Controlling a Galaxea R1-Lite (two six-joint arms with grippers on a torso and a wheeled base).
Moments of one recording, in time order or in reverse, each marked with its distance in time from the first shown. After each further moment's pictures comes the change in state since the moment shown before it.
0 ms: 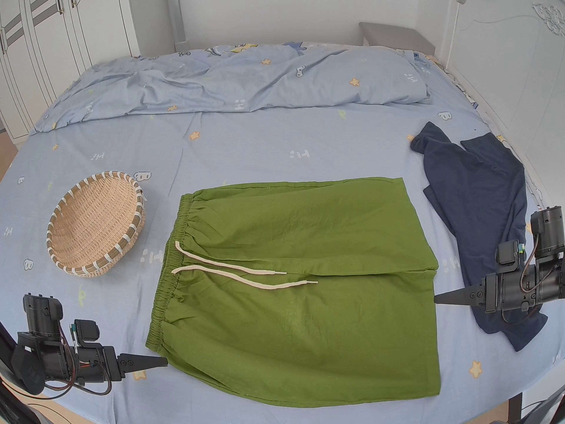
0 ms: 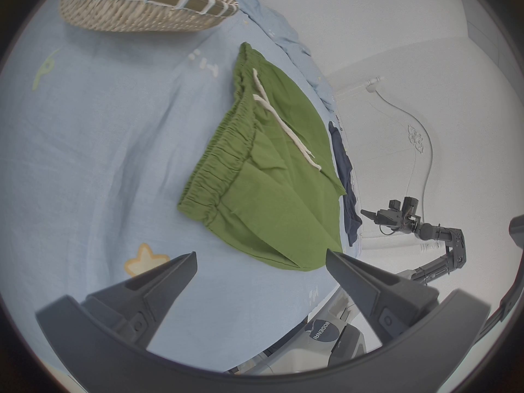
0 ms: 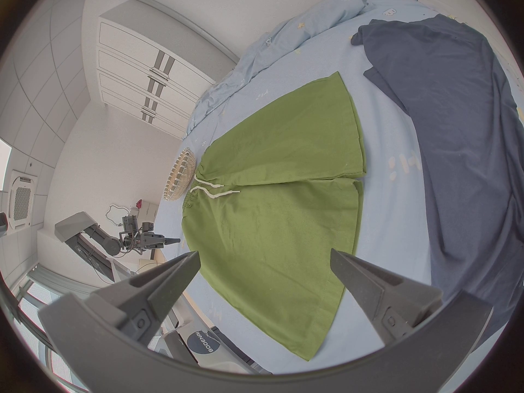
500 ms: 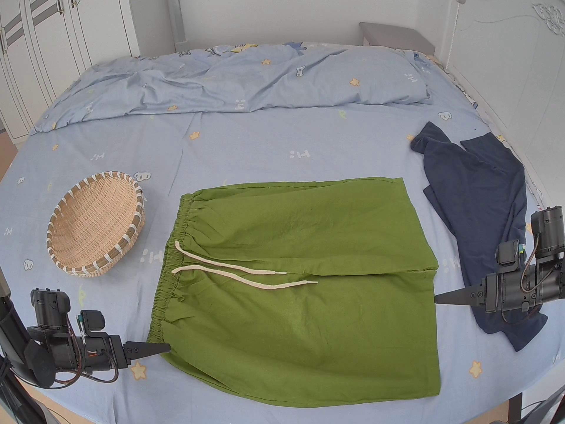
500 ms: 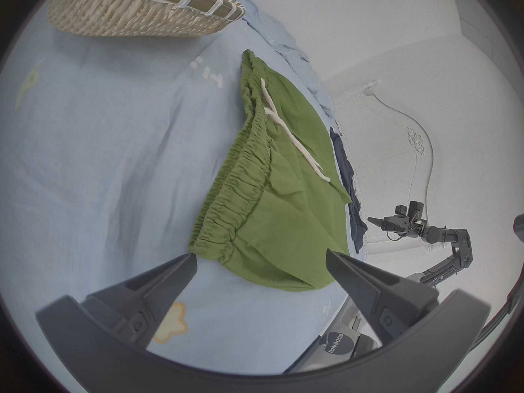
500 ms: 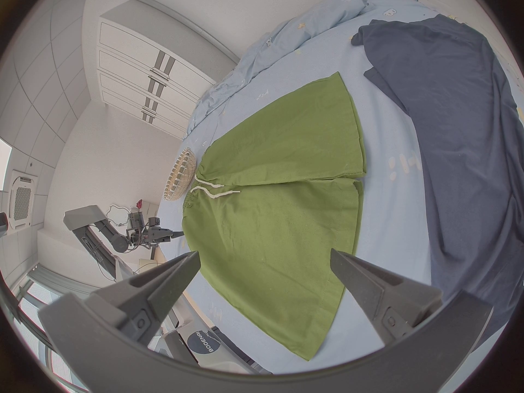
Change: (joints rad) left arm 0.009 0.180 -0.017 -0.231 0.000 -0.004; right arm 0.000 -0.002 0.001 0.000 0.003 0.000
